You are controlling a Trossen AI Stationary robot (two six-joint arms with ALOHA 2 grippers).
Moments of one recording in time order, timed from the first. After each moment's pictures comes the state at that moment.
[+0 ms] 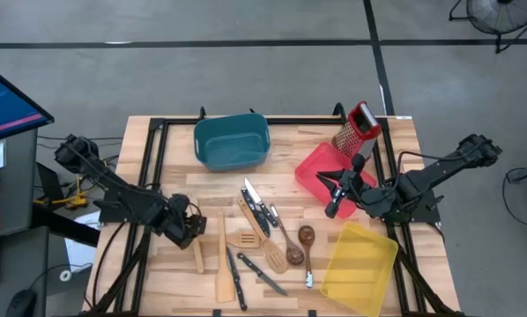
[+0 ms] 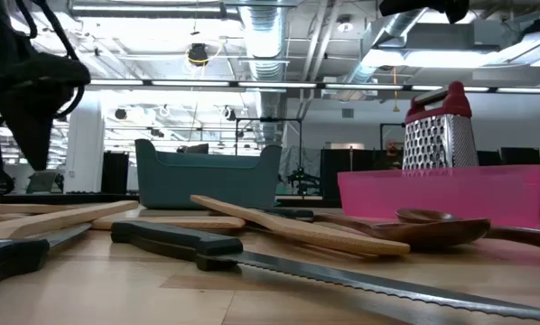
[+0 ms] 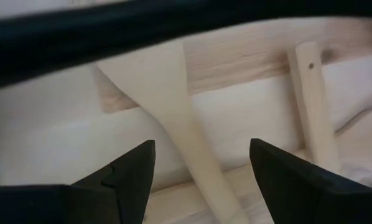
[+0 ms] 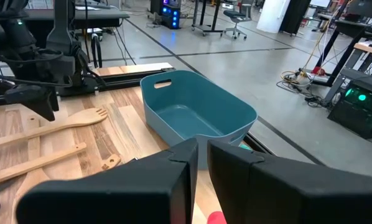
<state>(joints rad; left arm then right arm) -0.61 1.25 0.65 -0.85 -0.34 -1.98 0.48 1.02 0.82 -0.25 1.02 0.26</state>
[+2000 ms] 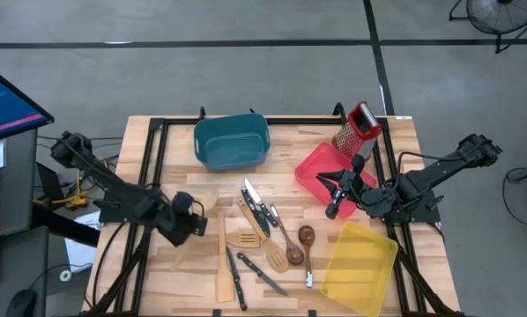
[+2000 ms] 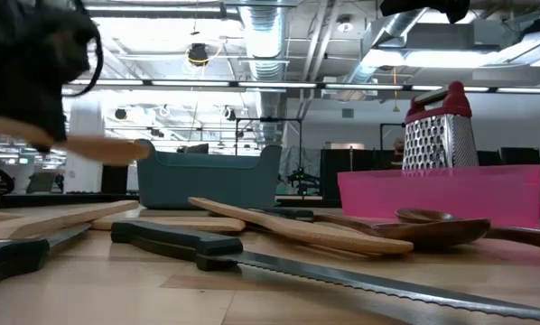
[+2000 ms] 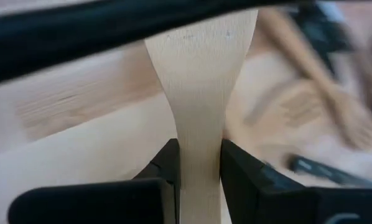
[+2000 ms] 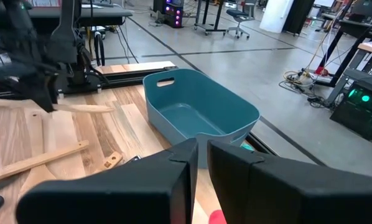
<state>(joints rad) -0.62 1.11 0.65 -0.72 -0.44 -1.76 0.49 1.02 0.82 -0.26 1.01 0.26</state>
